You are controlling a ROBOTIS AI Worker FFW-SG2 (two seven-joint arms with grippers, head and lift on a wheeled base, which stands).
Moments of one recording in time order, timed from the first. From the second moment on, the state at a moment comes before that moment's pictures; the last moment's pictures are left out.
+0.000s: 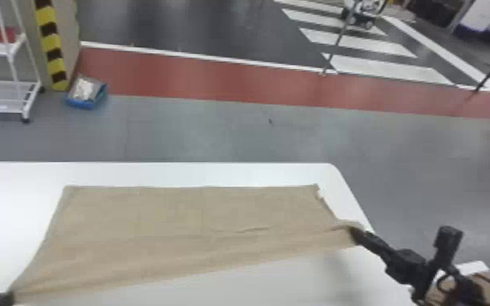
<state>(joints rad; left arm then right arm) 0.33 0.18 0.15 -1.94 0.28 0.94 -0.15 0.01 -0.30 -0.73 -1.11 -0.06 0.21 1.00</state>
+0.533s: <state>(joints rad) 0.49 0.16 0.19 -2.17 0.28 1.08 -0.15 0.13 -0.29 -0.74 -1.26 -0.16 0.36 1.01</state>
